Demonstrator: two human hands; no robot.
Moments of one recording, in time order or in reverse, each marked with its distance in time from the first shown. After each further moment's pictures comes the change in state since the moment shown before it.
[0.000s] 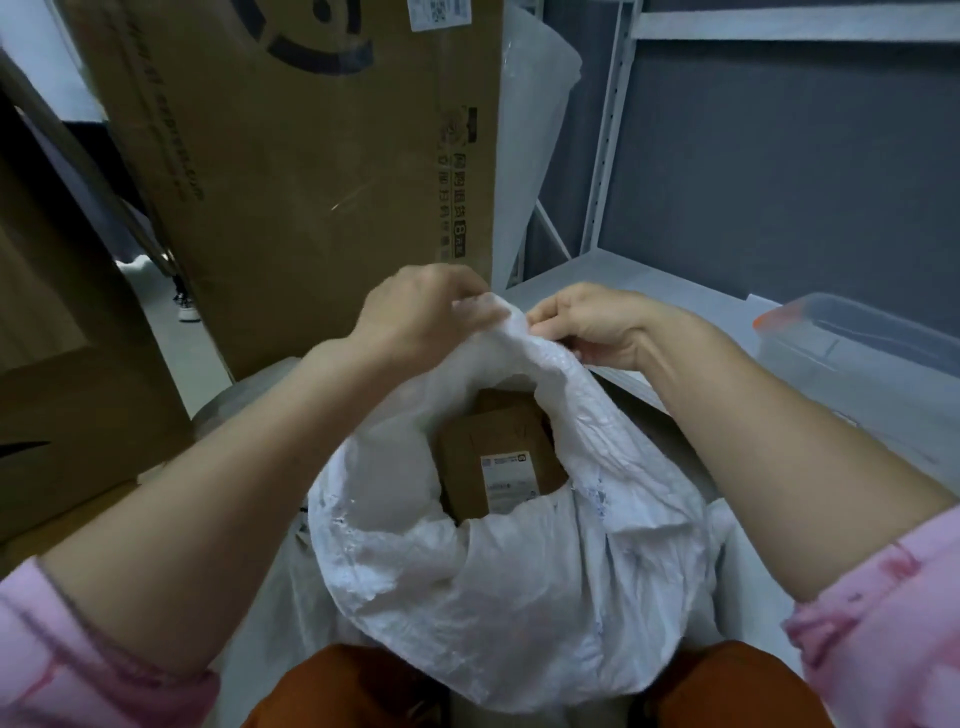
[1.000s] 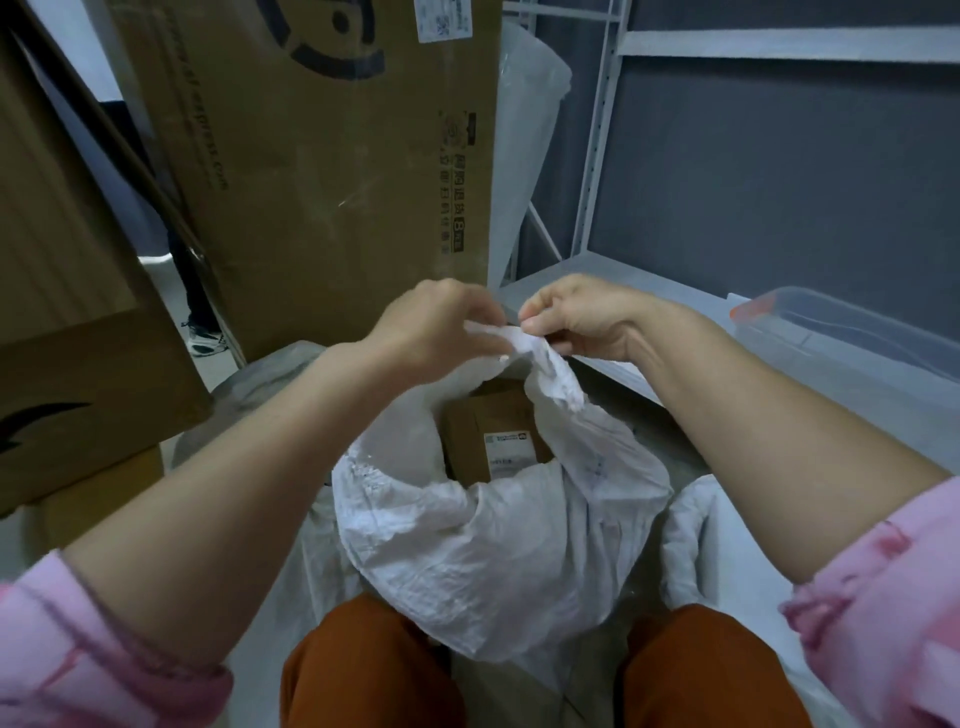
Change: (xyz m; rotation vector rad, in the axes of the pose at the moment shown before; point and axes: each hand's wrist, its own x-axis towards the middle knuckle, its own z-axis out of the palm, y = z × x) left_hand -0.059 0.017 -0.014 -0.146 -0.164 0.092; right_hand -0.052 -0.004 0.035 0.024 0.084 -0.023
